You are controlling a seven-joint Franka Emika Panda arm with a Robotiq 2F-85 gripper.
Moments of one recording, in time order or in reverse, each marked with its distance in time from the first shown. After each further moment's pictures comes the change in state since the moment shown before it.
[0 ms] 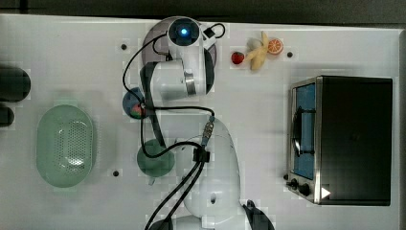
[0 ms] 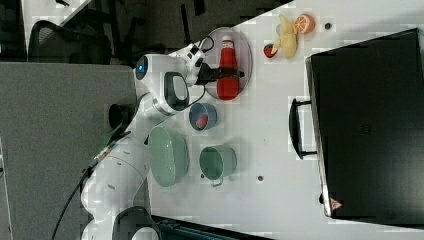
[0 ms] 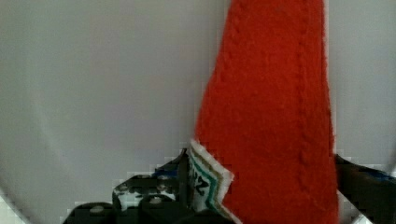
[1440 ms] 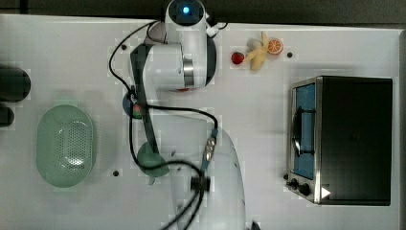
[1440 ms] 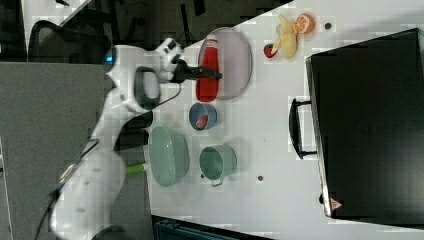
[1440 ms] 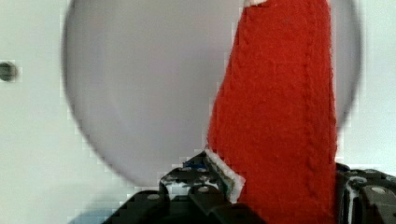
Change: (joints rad) arm -0.004 -0.179 0.001 0.009 0.116 -0.202 0.000
